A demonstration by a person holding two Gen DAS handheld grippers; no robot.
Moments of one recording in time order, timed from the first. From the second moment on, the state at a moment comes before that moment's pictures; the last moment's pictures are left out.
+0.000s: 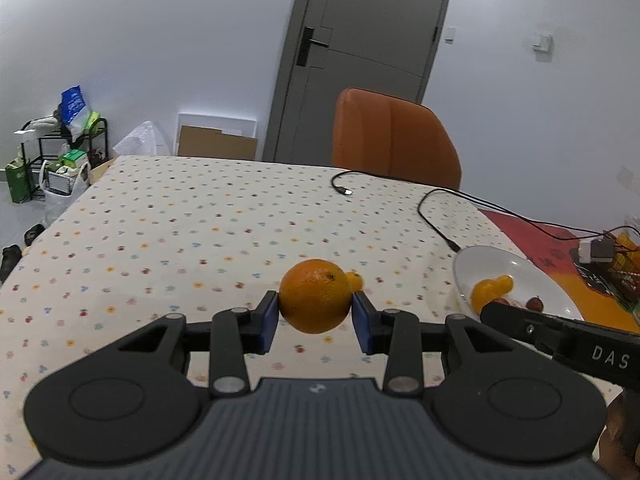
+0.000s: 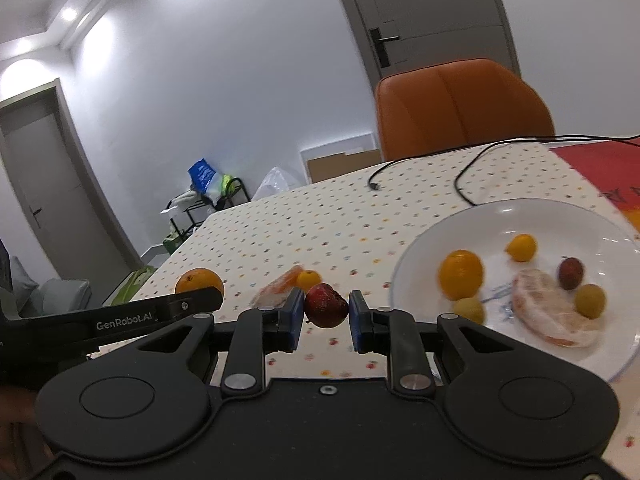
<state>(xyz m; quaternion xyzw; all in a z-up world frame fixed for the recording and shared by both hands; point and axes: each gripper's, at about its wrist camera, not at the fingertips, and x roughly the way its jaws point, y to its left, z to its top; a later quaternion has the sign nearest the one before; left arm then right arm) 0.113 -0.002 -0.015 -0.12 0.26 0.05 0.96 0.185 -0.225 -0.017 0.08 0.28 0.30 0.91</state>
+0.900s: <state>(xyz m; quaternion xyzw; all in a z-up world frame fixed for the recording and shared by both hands) 0.128 -0.074 -0.007 -0.09 0.26 -0.02 0.96 0.175 -0.309 -0.017 0.09 0.28 0.23 0.93</state>
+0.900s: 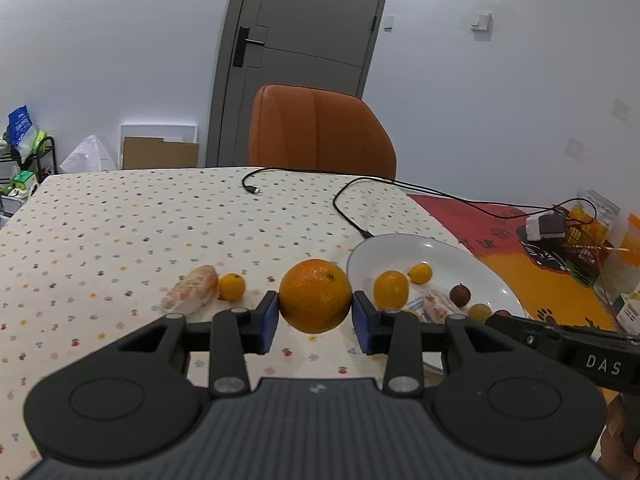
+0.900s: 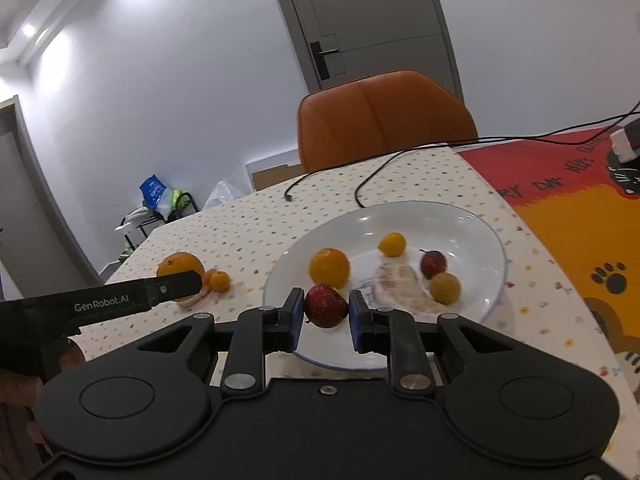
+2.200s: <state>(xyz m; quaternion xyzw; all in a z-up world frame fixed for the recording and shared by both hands) 0.146 -0.126 -0.009 -0.08 0.27 -0.09 0.96 0.173 -0.342 -0.028 0.09 0.28 0.18 0.94</state>
